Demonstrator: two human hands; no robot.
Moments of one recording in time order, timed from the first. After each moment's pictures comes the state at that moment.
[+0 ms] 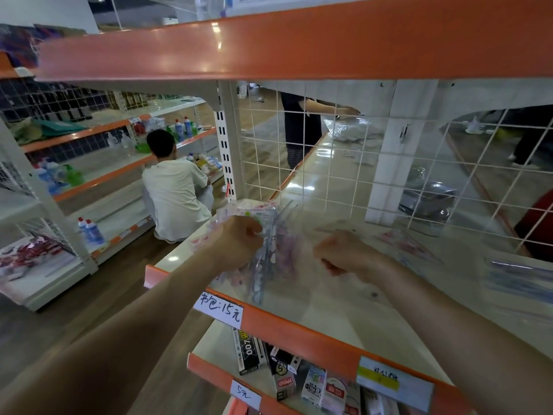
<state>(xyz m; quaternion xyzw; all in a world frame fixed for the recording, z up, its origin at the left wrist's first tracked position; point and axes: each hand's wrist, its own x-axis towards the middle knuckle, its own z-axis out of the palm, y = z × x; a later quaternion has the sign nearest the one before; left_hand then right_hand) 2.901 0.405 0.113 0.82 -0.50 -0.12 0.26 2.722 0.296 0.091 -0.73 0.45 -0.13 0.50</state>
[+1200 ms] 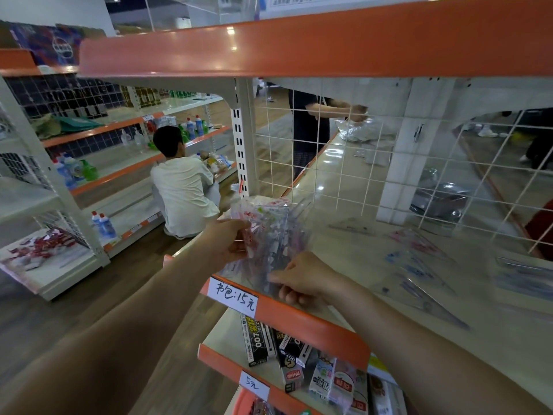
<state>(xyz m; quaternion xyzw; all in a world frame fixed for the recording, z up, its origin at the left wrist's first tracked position) 2.920 0.426 0.110 0.67 -0.18 -0.42 0.59 2.764 0.377 0.092 -0.74 0.41 -0.02 0.53</state>
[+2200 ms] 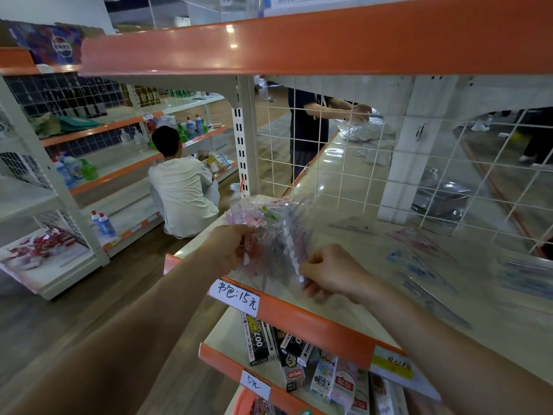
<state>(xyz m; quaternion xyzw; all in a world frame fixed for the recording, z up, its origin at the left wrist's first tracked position) 2.920 0.421 0.094 0.64 -0.14 -0.45 0.60 2.736 0.363 0.095 -0.76 0.42 -0.09 0.50</state>
